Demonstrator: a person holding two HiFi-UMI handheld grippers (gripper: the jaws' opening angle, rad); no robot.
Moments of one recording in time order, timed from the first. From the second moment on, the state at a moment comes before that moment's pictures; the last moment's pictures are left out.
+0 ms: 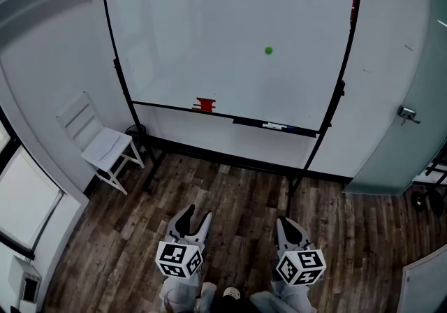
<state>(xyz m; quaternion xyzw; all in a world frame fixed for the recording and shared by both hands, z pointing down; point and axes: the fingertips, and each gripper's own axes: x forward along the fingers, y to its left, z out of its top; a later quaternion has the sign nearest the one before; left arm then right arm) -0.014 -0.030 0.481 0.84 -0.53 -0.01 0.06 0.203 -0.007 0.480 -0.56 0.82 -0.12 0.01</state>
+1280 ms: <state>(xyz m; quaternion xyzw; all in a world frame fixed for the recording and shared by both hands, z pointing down) -0.012 -0.127 0.502 0.84 -0.53 0.00 0.08 0.187 -0.112 0.500 -0.54 0.83 -0.14 -0.02</state>
